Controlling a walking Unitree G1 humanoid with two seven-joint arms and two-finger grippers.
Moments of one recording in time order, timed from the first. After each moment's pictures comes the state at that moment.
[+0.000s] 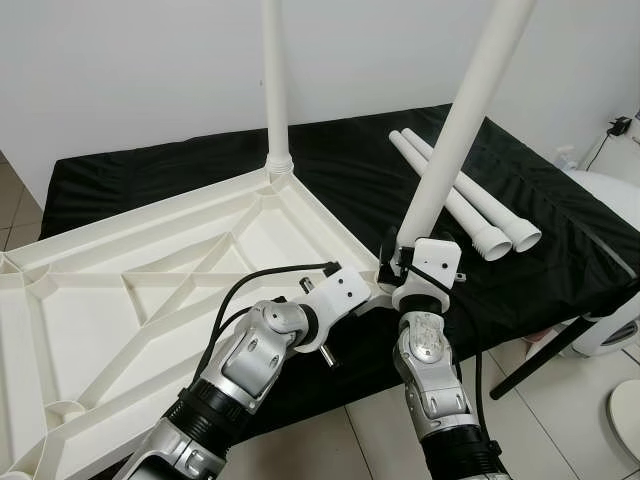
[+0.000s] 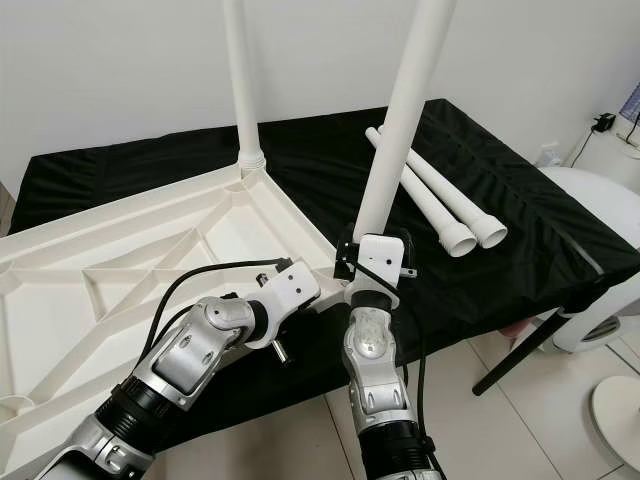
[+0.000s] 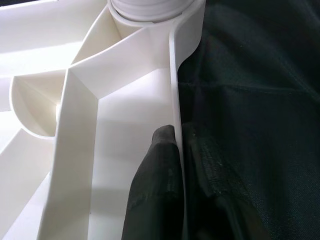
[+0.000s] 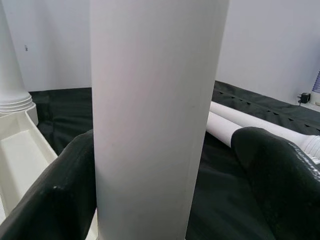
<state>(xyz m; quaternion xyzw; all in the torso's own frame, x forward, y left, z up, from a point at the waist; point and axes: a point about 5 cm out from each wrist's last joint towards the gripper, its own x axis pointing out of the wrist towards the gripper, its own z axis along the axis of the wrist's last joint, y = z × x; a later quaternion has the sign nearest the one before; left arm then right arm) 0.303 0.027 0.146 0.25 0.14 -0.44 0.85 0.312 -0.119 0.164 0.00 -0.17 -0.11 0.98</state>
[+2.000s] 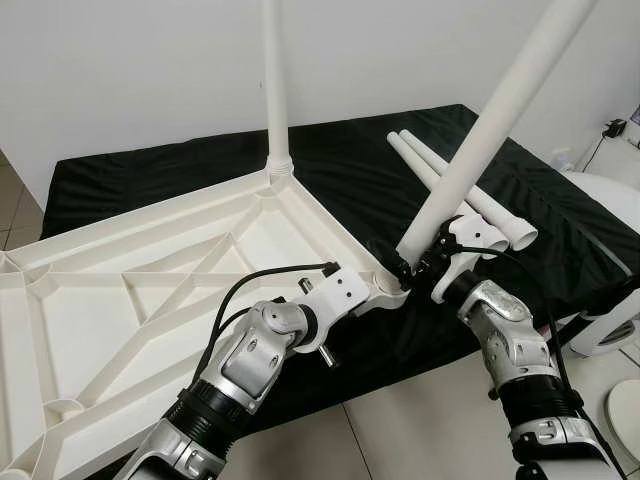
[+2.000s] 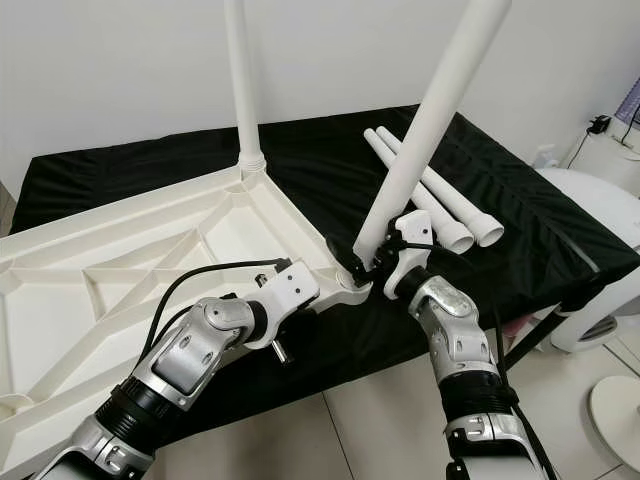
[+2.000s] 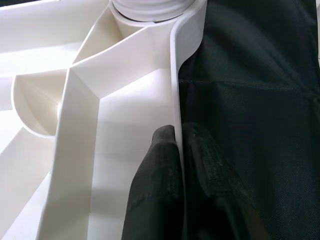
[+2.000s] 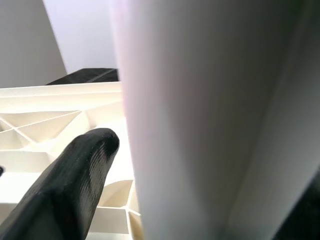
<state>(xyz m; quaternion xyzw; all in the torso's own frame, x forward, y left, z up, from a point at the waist) 0.303 0.025 0.146 0.25 0.14 -0.44 0.85 0.340 -0.165 0.176 0.00 -0.08 0.34 0.94</state>
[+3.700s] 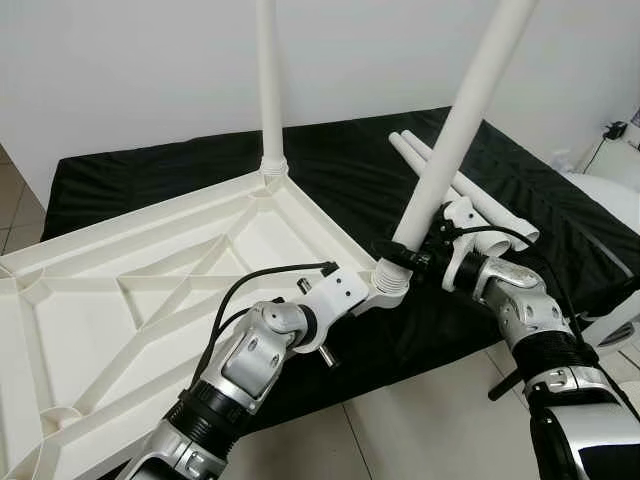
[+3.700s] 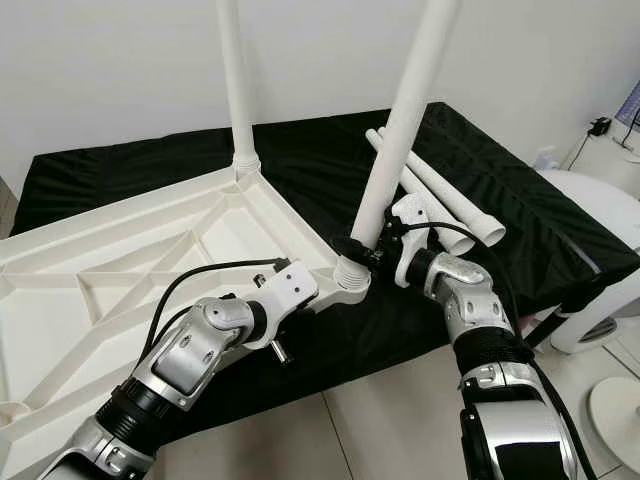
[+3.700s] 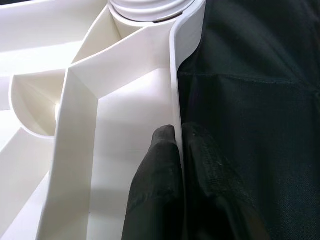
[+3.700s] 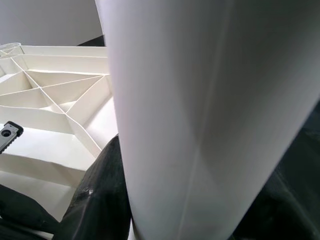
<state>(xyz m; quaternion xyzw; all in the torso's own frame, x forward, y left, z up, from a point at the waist) 0.302 0.026 0.146 0.24 0.15 -0.43 0.86 0.364 -0.178 0.184 -0.05 -0.01 0.42 0.91</state>
